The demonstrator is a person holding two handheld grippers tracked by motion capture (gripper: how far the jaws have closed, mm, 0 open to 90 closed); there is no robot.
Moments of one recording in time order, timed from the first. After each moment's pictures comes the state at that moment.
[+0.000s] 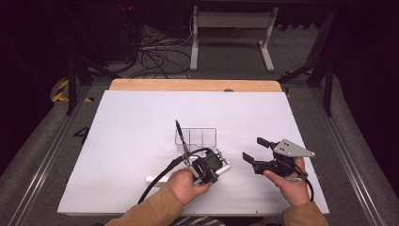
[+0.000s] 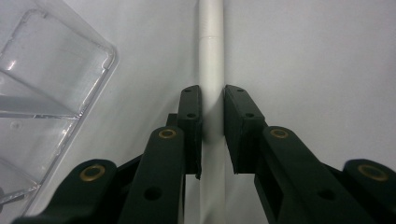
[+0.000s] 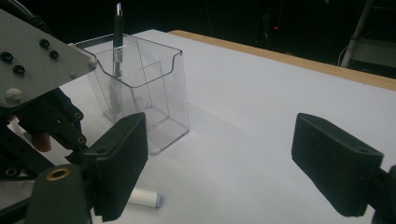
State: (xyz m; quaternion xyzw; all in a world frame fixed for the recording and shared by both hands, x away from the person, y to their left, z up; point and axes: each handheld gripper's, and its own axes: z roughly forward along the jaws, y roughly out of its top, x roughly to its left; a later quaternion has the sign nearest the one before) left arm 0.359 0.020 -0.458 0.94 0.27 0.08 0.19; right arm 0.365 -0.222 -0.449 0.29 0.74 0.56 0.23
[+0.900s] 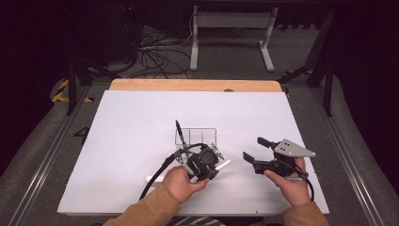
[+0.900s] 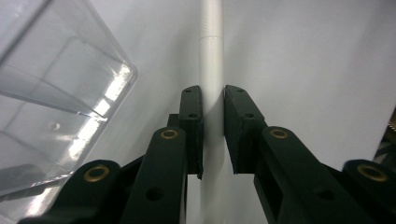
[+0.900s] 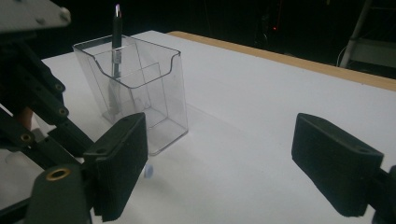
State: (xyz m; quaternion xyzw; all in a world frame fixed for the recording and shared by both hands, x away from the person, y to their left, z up) left arm 0.355 0.038 -0.430 0.92 0.27 0.08 0.25; right arm 0.365 -0.224 -0.449 0.30 0.74 0.56 0.23
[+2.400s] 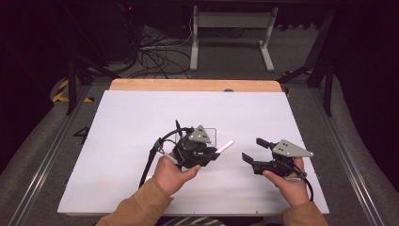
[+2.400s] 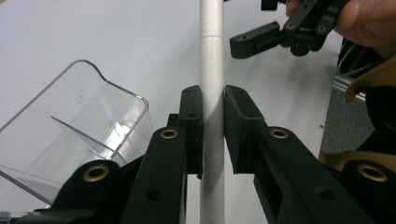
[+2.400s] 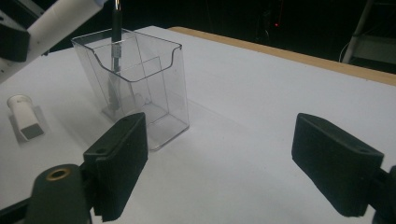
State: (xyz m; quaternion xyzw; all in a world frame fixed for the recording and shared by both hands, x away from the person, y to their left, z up) left arm 0.352 0.077 -0.372 0.87 0.24 0.08 0.42; right arm 0.366 -0.222 -0.453 0.30 0.75 0.55 0.22
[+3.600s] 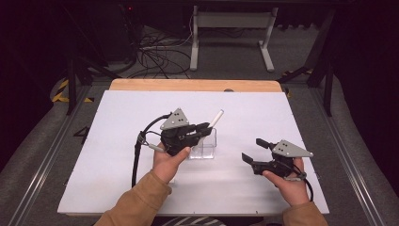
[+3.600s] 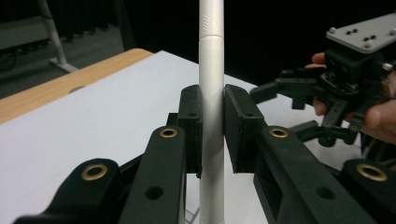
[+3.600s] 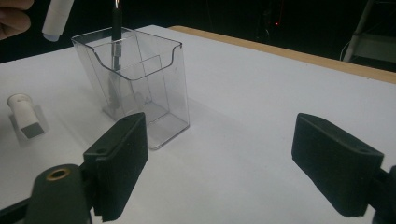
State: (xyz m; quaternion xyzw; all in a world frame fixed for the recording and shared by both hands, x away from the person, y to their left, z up) left arm 0.382 0.115 -0.374 0.76 0.25 0.14 0.58; right arm 0.366 -0.221 -0.454 0.30 0.75 0.55 0.22
